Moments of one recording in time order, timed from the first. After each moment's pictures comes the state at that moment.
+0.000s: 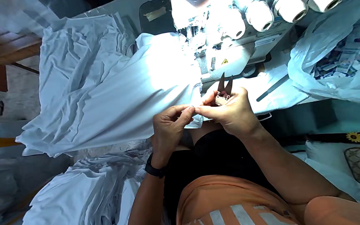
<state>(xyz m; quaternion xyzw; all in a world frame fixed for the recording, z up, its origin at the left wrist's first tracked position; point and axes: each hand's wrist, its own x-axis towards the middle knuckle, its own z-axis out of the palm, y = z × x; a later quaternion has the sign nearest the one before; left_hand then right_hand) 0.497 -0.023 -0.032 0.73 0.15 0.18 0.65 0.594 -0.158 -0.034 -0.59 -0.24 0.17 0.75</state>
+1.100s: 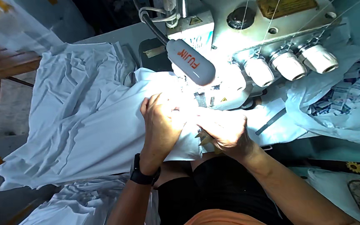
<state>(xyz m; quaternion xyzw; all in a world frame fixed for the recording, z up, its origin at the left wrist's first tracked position) 0.579 0.023 -0.007 0.93 0.07 0.19 0.30 0.647 -0.148 -0.062 -0.73 -0.51 -0.26 0.38</state>
